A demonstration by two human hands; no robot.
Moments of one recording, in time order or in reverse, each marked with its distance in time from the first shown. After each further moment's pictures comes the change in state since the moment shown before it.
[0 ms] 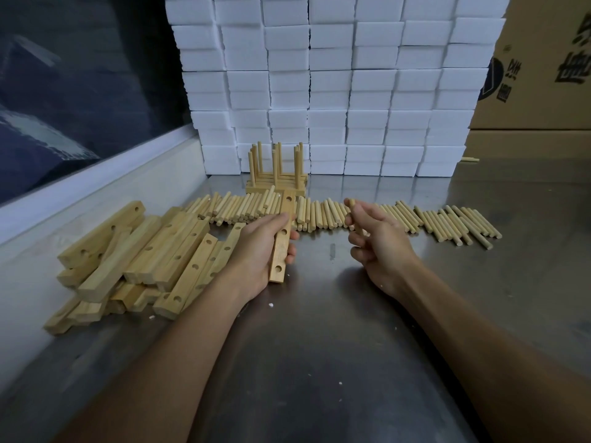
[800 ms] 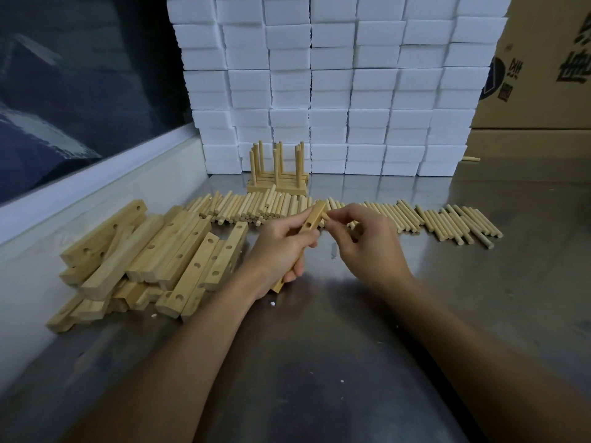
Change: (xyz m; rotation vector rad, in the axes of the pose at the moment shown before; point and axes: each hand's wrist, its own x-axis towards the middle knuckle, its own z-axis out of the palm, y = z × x) left_hand -0.021 0.005 0.016 0.420 -0.178 0.164; right_hand -0.013 0.008 0.012 -1.011 0.076 -0.719
